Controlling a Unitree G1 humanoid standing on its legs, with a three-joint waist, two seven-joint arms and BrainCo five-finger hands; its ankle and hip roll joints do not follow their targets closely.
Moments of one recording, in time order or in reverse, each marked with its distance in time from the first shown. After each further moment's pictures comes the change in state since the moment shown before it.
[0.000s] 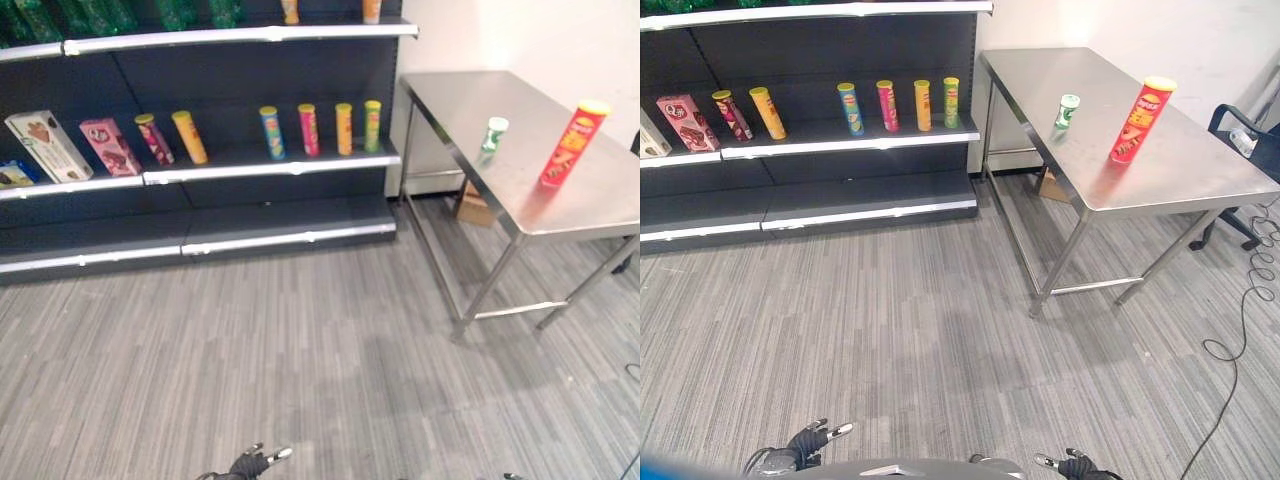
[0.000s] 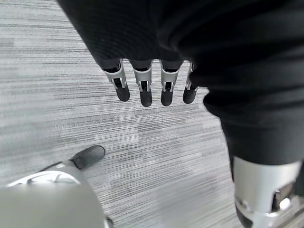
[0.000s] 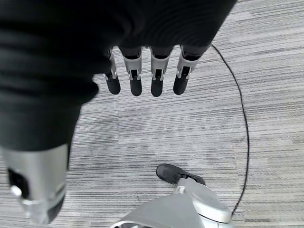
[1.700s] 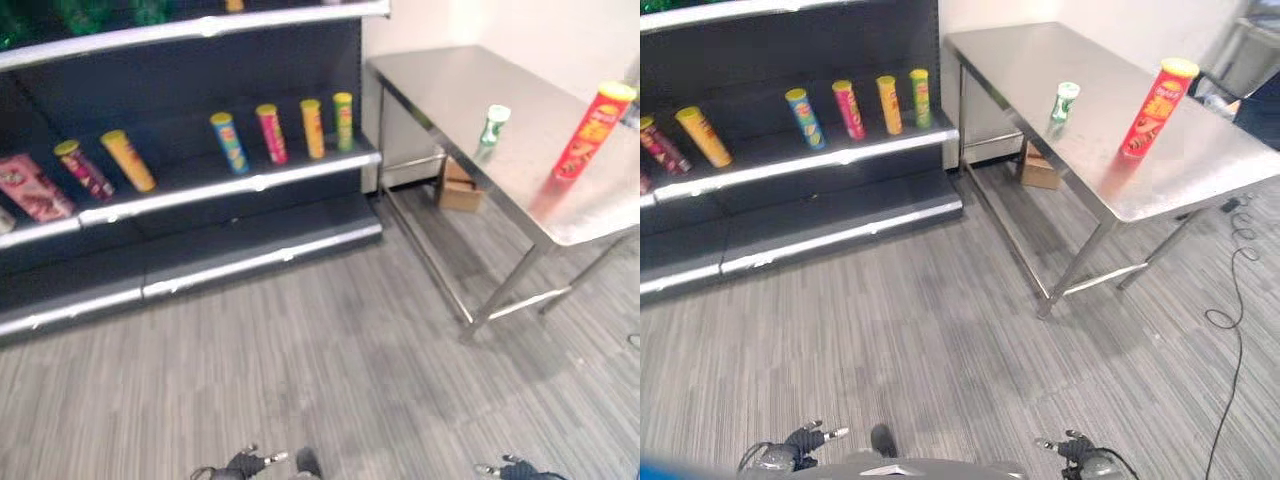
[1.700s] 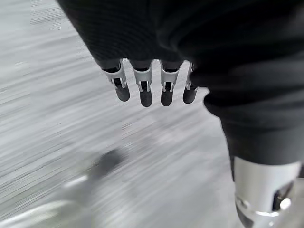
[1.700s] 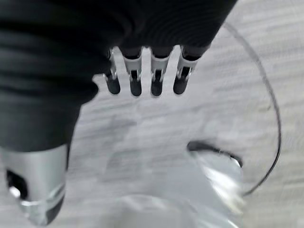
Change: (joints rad) left arm -0.157 0.063 -0.058 0.013 0.018 -0.017 0.028; right arm -0.069 -0.008 0.067 0.005 -0.027 0.007 0.009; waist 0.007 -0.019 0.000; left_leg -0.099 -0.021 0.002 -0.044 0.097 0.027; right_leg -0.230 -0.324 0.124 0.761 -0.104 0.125
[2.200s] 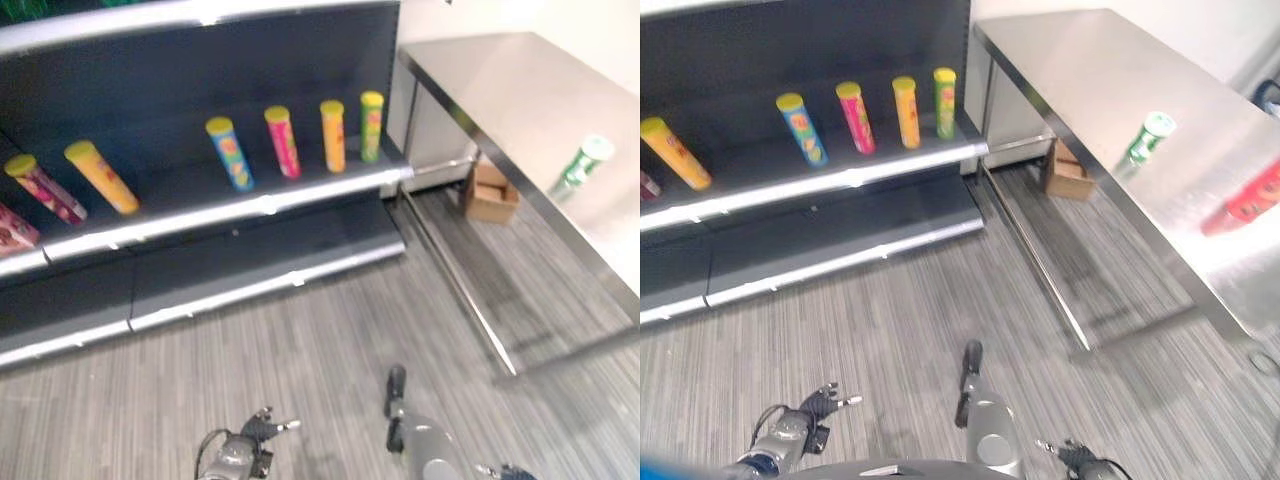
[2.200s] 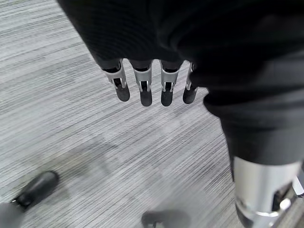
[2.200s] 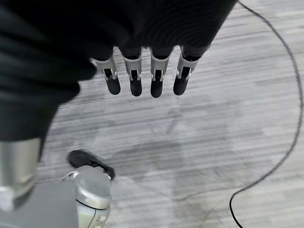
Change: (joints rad) left arm 0.009 -0.066 -0.018 0.019 0.021 0.002 0.010; right arm -0.008 -0.038 -0.047 0.014 -0.011 0.012 -0.007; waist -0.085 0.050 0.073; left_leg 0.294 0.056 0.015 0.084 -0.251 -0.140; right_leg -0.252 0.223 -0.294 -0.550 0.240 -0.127
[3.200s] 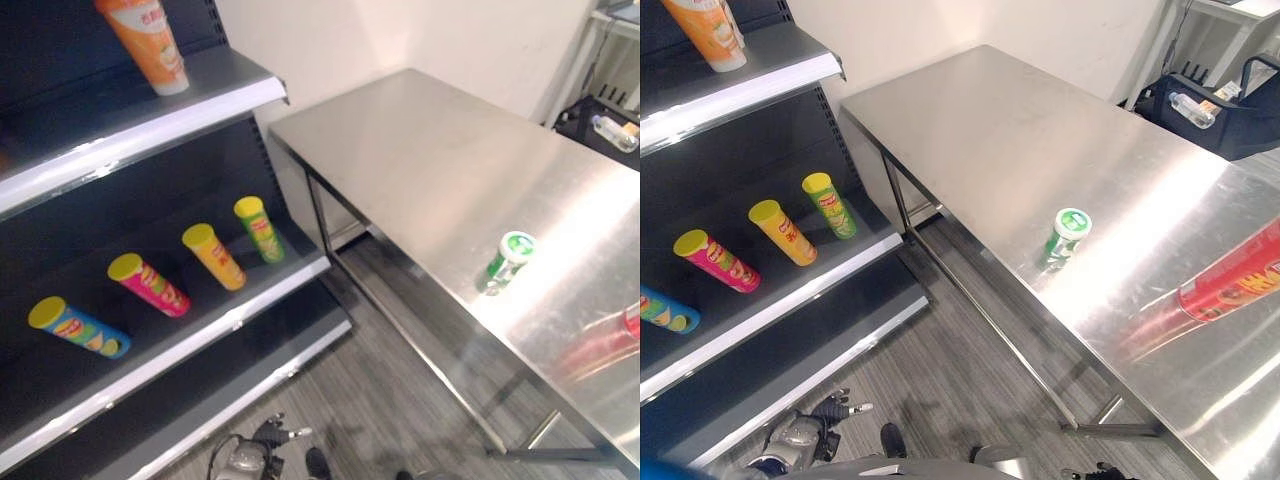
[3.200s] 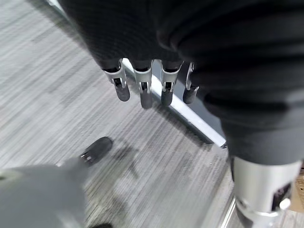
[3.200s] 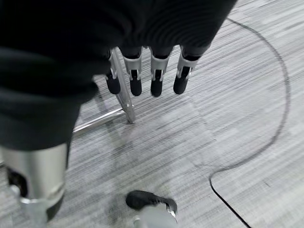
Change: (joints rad) left arm 0.001 -0.009 -0.038 0.004 0.000 -0.007 0.000; right arm 0.039 -0.007 0.019 0.085 -0.020 -0.011 -0.020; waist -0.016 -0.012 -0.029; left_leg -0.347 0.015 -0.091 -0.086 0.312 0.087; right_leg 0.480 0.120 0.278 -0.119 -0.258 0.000
